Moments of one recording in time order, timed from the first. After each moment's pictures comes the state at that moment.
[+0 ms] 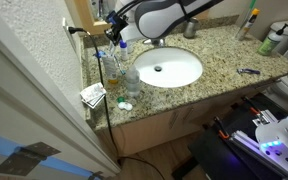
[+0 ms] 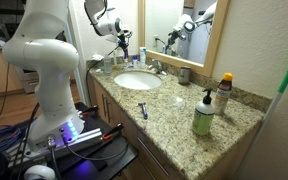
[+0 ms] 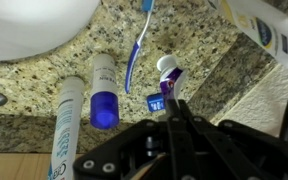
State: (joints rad) arm 0.48 0.47 0.08 -1.73 -0.24 2.71 0.61
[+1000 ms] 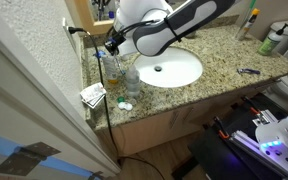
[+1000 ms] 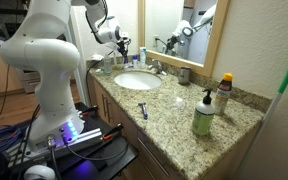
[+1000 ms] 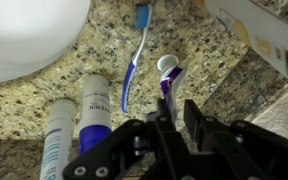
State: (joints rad) arm 0.56 0.56 0.00 -1.73 -0.24 2.81 0.68
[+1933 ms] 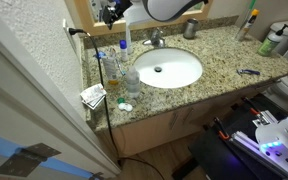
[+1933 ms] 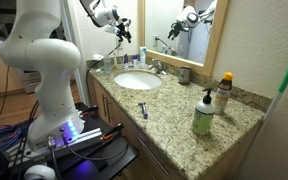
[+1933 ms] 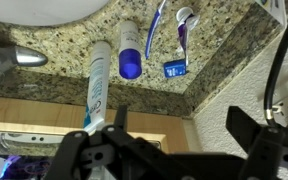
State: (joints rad) arm 0.60 0.33 -0.07 -1.76 -0.32 2.62 0.68
